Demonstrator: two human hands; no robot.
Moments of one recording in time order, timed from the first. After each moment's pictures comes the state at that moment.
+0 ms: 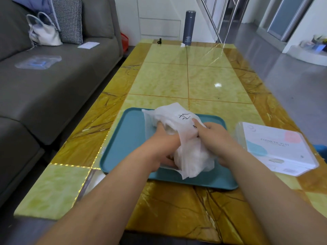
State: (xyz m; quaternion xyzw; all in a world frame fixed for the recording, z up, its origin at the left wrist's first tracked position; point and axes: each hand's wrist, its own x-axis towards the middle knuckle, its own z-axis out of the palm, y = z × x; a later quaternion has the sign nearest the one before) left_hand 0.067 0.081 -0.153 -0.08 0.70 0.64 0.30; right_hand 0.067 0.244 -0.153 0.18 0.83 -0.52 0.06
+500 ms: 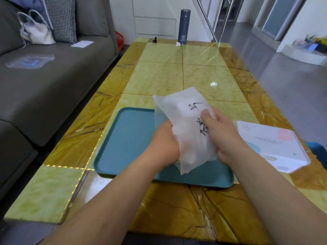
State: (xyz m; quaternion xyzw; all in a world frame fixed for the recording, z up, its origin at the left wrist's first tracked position) left_hand 0.063 0.096 -0.170 0.09 0.85 0.52 0.08; right_hand 0.070 0.261 -0.145 0.15 0.69 -0.71 -0.03
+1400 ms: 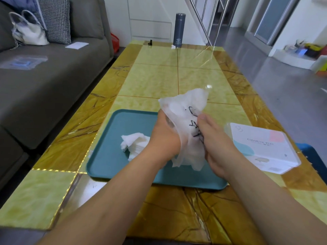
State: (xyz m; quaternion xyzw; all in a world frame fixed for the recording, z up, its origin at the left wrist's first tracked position) left_hand 0.060 0.119 -0.148 0.02 0.73 0.68 0.09; right_hand 0.092 0.249 -0.141 0.10 0.66 -0.74 0.01
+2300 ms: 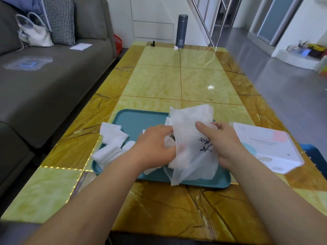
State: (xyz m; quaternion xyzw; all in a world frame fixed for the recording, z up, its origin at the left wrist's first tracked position) left_hand 0.067 0.066 -0.156 0.18 0.92 0.33 0.10; right_hand 0.087 0.265 -0.148 0.25 0.68 -0.69 -0.02
